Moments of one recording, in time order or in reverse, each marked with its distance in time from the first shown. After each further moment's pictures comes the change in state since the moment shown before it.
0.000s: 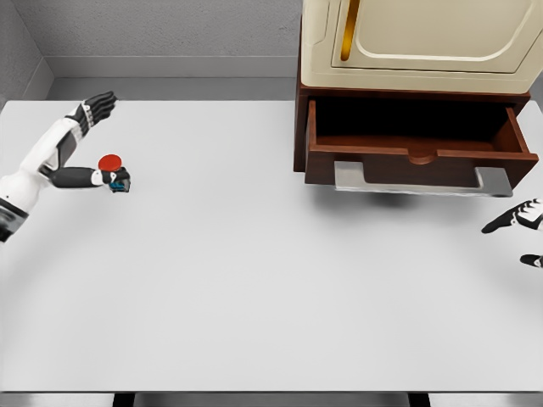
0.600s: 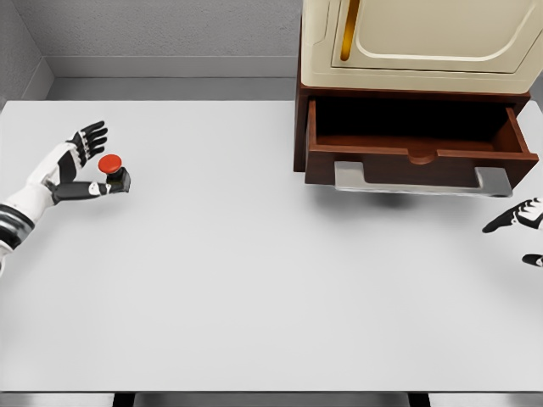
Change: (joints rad) left arm -0.060 -0.062 0.002 0.282 0.047 0.119 -0.056; right arm 0.000 -0.022 0.002 0.000 0.000 0.000 0.000
